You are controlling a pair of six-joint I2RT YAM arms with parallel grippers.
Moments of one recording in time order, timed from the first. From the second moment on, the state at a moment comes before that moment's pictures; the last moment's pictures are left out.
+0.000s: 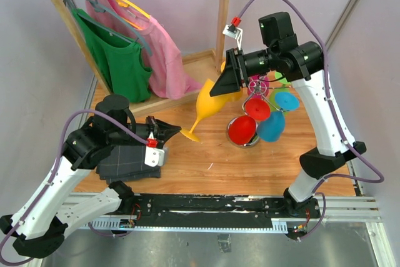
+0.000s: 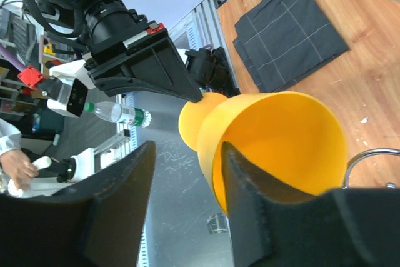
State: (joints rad) left arm -0.66 0.82 1.19 -0.82 0.66 1.21; right arm 0.51 1.69 2.28 -1.23 -1.03 0.19
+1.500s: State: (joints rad) left arm -0.66 0.77 1.18 -0.49 -0.04 0.14; right arm 0.54 1.72 2.30 -1.02 -0.87 0.28
